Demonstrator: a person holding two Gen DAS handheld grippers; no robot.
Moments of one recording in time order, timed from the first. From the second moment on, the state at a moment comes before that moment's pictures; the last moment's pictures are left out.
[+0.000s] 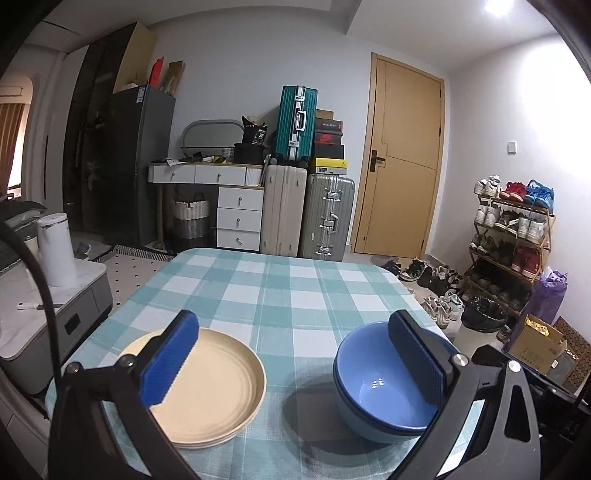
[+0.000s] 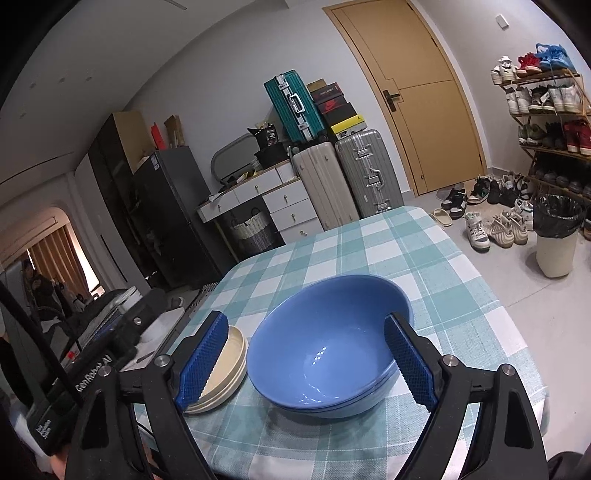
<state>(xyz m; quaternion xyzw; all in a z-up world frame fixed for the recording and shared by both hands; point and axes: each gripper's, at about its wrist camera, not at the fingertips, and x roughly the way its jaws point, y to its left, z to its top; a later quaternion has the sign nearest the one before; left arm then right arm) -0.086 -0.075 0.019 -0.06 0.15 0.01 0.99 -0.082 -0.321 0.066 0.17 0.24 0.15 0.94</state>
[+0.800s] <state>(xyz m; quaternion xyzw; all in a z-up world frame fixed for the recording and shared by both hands) -0.025 -0.081 0.004 -0.05 0.28 -0.02 0.96 -0.059 -0.341 0.057 0.20 0.30 0.10 0.93</state>
